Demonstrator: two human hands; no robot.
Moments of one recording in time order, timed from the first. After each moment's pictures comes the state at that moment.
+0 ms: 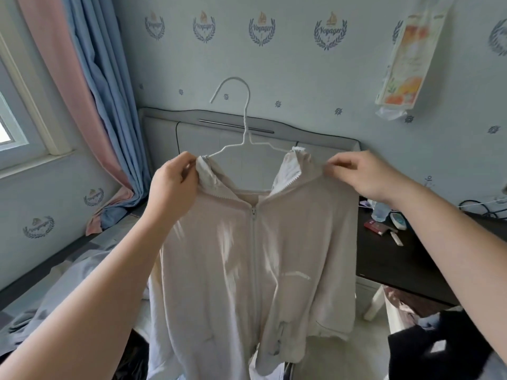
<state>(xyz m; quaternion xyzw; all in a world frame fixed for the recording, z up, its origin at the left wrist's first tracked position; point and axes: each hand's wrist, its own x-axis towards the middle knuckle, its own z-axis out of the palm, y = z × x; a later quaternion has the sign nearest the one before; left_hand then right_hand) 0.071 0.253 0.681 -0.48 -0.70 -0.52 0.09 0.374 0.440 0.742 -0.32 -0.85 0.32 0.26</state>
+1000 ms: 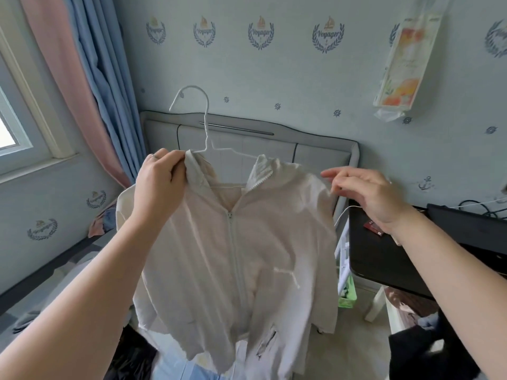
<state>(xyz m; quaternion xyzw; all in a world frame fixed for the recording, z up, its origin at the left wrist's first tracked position) 0.072 0.235 0.695 -0.49 -0.70 -0.46 0.23 0.394 0.428 0.708 -0.24 -0.78 0.46 0.34</state>
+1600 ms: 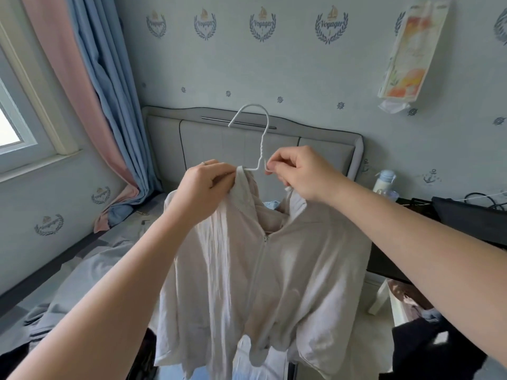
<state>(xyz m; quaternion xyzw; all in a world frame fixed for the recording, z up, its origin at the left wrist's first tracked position) 0.118 0.247 0.691 -0.61 -0.65 -0.45 0.08 0.302 0.373 0.736 -0.21 -0.88 0.31 0.28</state>
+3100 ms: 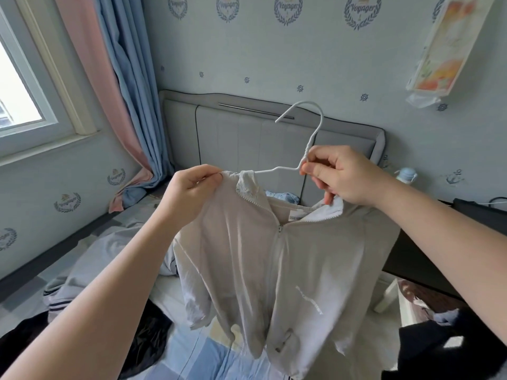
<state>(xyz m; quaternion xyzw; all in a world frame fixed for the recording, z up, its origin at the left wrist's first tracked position) 0.081 0.208 0.656 -0.49 -0.65 -0.58 -0.08 0.325 0.372 0.735 -0.18 -0.90 0.34 0.21</state>
